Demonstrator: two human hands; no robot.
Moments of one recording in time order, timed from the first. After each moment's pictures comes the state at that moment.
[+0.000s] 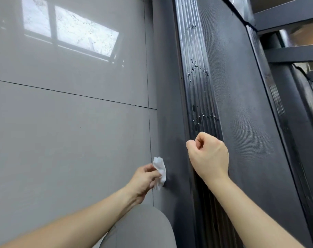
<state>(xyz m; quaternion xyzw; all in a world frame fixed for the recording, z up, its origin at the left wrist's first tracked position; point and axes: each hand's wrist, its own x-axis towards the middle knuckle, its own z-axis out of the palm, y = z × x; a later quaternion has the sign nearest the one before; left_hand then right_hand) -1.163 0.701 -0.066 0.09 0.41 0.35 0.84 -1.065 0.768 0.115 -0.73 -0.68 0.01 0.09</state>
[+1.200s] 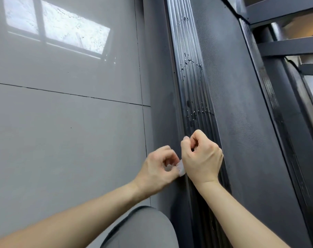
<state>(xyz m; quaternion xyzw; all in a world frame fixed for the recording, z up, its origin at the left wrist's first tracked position) -1.171 0.726 0.008 0.51 0.41 0.50 0.56 -1.064 0.761 0.098 -0.72 -0.67 -0.04 0.15</state>
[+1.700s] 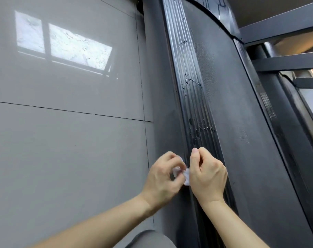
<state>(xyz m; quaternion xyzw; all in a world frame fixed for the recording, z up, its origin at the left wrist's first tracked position) -1.169 0.741 0.014 0.54 0.42 0.56 0.46 -1.064 0.761 0.097 -0.71 -0.68 -0.07 0.17</state>
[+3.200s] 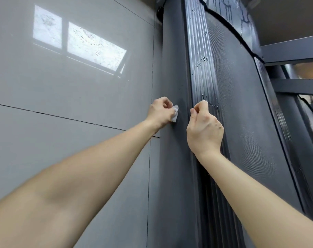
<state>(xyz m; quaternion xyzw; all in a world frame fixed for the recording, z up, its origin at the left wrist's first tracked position) -1.225 0.999 0.001 0.37 0.57 0.48 0.55 -1.118 0.951 0.096 -0.65 -0.75 -0.13 0.07</state>
